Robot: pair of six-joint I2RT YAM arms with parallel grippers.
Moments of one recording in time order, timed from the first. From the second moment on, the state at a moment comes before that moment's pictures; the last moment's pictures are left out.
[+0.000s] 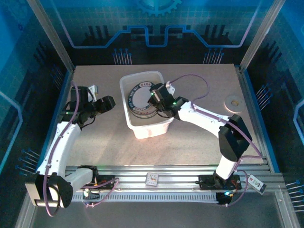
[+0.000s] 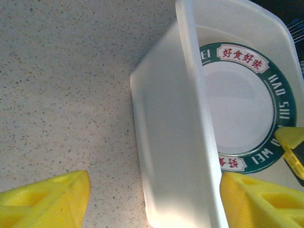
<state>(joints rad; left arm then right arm) 0.02 1.09 0.97 -0.63 0.33 -0.47 0.77 1.74 1.35 -0.35 0.32 1.17</state>
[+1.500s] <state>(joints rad) 0.03 1.11 0.96 -0.62 0.43 -0.46 0.90 1.90 1.45 -0.39 0.59 1.71</state>
